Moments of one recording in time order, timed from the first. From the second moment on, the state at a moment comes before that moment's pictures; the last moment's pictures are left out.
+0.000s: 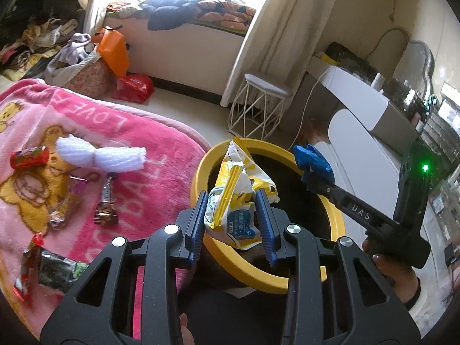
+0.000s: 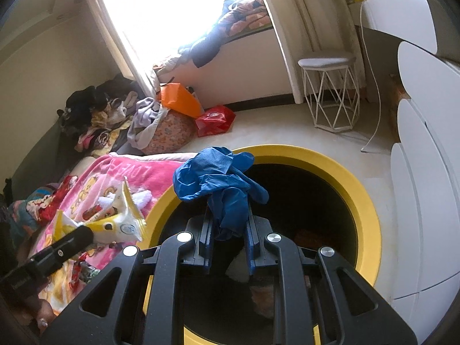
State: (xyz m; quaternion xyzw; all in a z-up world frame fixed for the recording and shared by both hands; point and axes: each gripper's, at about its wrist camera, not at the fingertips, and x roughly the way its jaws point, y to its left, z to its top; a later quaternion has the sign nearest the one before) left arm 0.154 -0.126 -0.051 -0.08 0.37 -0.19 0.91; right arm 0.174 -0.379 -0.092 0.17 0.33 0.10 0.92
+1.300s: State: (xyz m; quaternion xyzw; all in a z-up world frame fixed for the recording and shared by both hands) left arm 0.133 -0.056 -0.026 -0.14 0.31 -0.10 0.94; right arm 0.162 -0.337 -0.074 0.14 0.30 0.12 0.94
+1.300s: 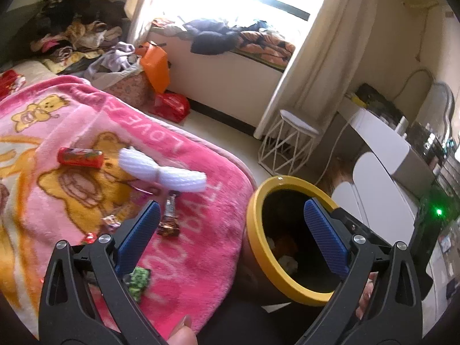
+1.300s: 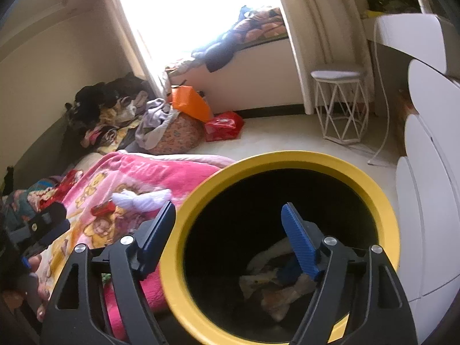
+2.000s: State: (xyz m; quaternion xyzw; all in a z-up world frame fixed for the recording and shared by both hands) left arm 0.115 0.006 -0.006 -0.16 0.26 -0.03 0.95; right arm 0.136 -0.251 -0.055 0.07 0.28 0.23 0.93
